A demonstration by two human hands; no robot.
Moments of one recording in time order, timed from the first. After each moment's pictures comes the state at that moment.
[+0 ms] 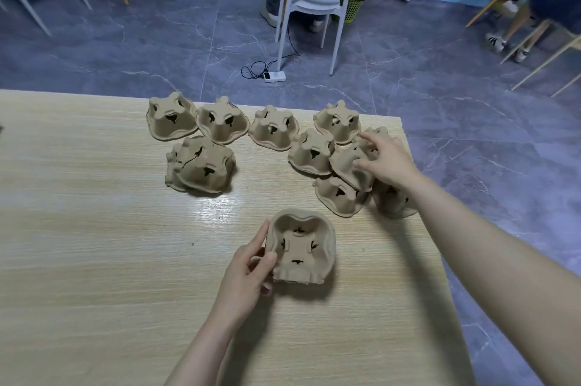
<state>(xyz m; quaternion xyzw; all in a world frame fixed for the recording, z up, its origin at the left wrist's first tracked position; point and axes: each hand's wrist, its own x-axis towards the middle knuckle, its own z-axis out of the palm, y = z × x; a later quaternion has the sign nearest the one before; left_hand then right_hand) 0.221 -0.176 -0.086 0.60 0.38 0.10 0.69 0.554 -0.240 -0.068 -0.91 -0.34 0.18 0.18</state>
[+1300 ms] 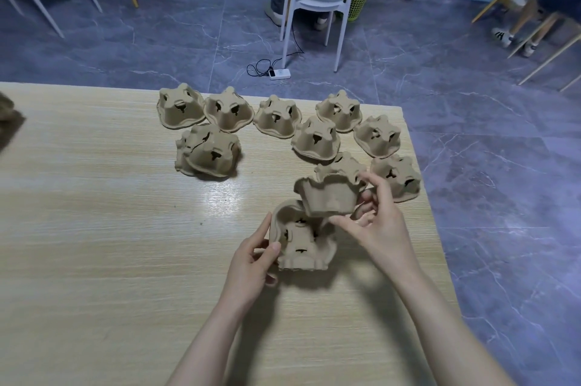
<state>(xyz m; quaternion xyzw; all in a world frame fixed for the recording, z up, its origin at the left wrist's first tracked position) 0.205 -0.196 -0.086 0.57 0.40 0.10 0.71 0.382 -0.316 -0.033 -0.82 -0.30 0.18 0.45</state>
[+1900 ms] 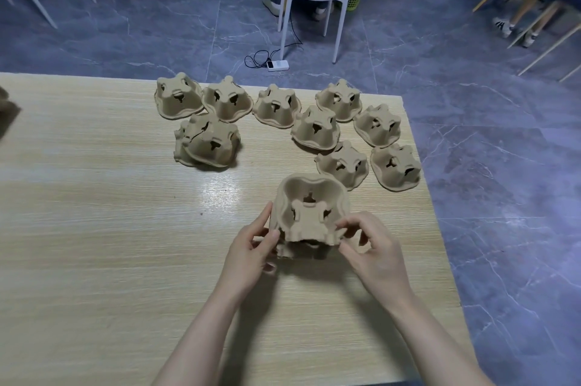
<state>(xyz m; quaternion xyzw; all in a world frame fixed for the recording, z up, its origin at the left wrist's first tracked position) 0.201 -0.188 -0.091 0.60 0.40 0.08 0.69 0.342 -0.344 -0.056 -0.81 -0.38 0.12 0.43</state>
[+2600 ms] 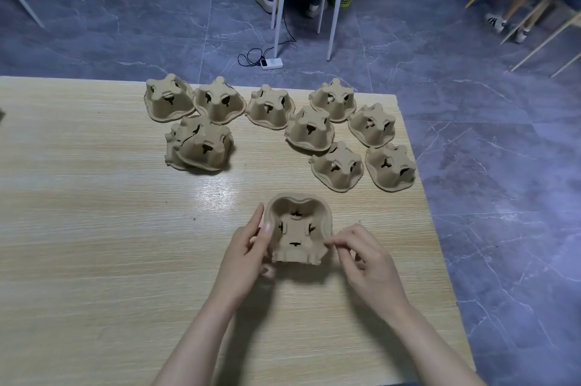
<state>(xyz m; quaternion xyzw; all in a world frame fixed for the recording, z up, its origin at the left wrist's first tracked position) 0.205 -0.188 -0.100 0.61 0.39 0.08 0.68 0.343 -0.362 -0.076 -0.82 -0.40 0.16 0.37</state>
